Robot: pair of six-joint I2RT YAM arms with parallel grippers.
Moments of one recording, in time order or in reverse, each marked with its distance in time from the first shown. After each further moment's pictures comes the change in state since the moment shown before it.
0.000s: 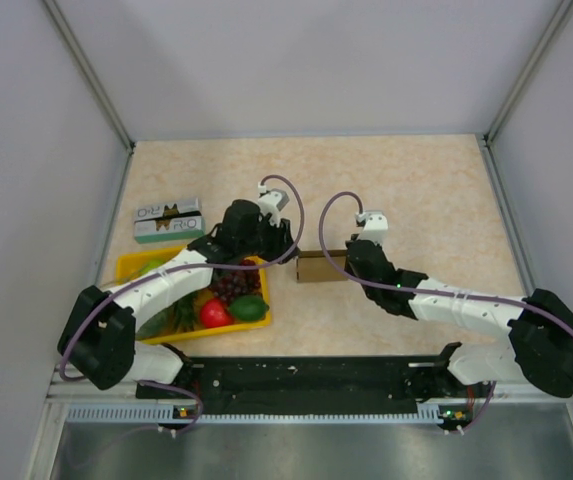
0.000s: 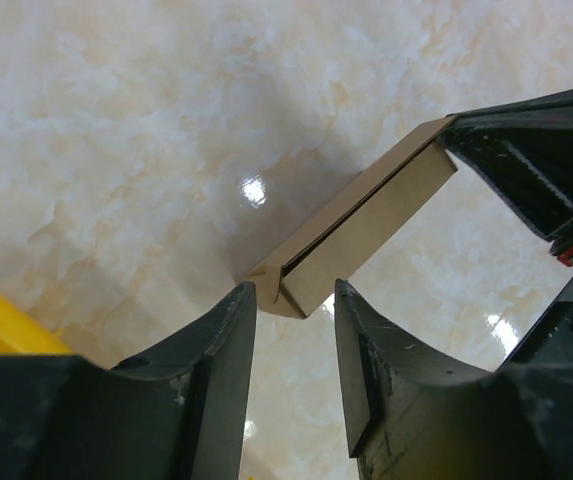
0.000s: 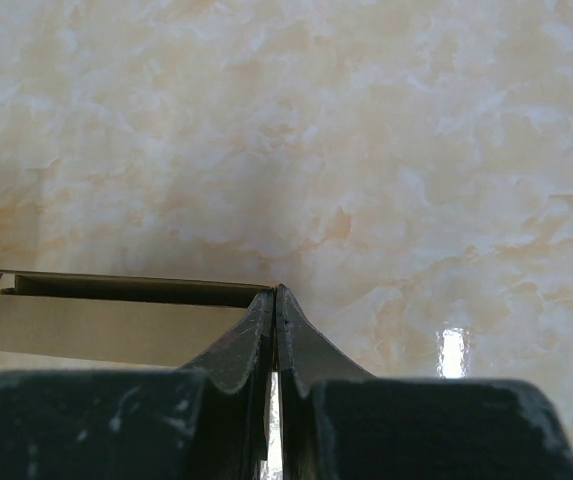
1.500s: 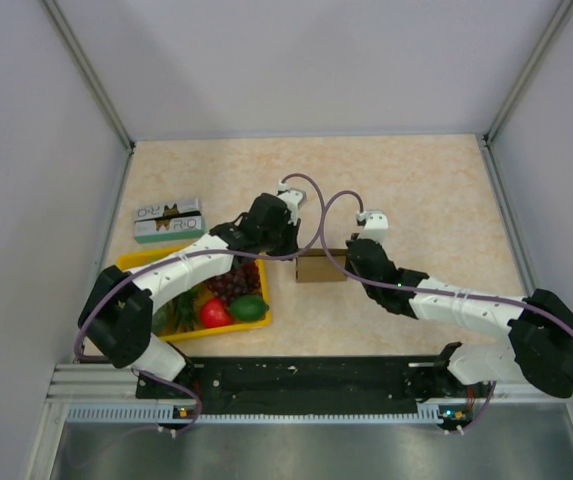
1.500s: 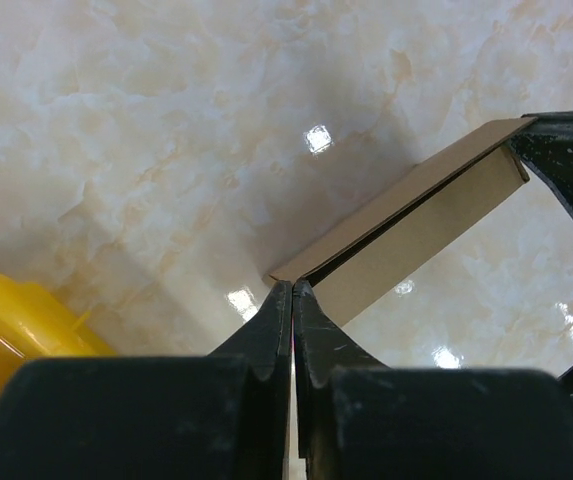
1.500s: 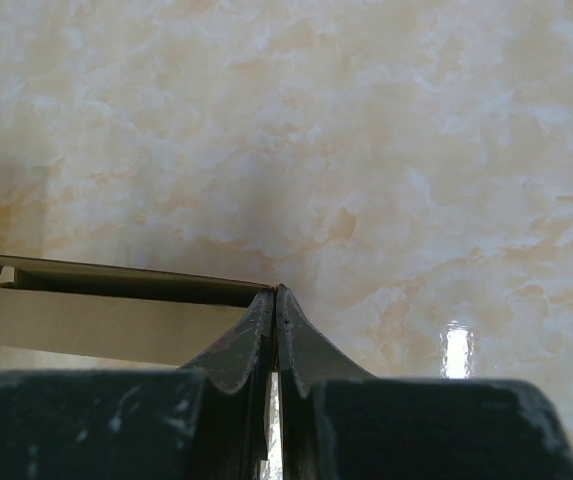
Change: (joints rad) left arm -0.093 0.134 0.175 -0.176 -0.182 0.041; right arm -0.008 0.000 0.000 0.005 -0.034 -0.006
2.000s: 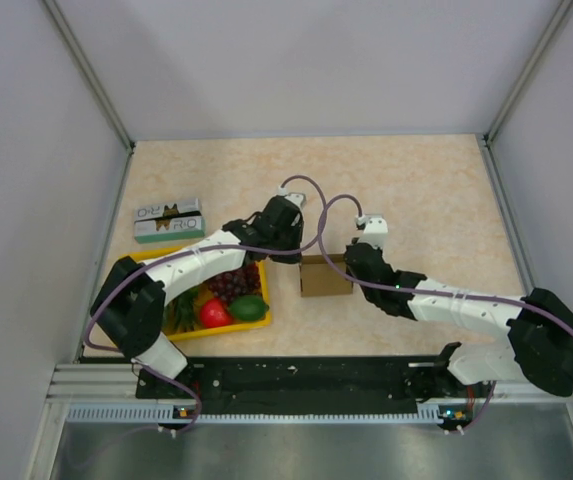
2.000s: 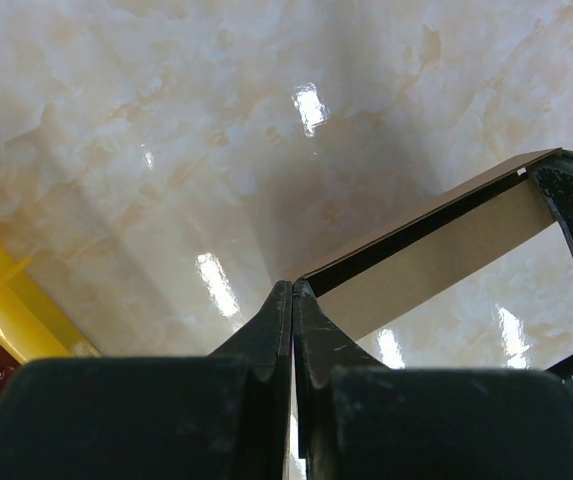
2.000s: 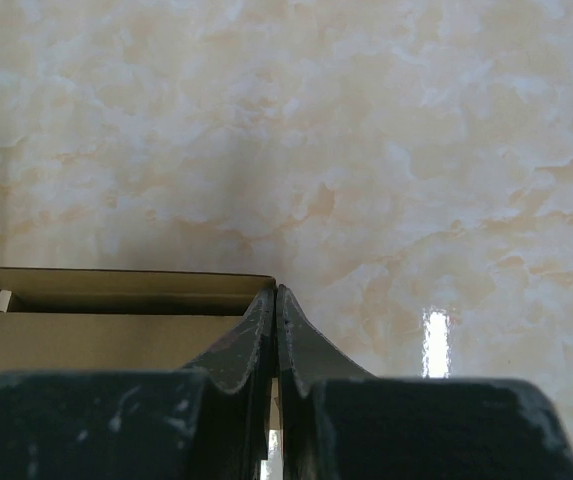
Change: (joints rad) left arm -0.039 0.083 0.080 -0.119 -0.071 -0.220; right arm 0.023 0.003 0.000 -0.054 0.045 0.028
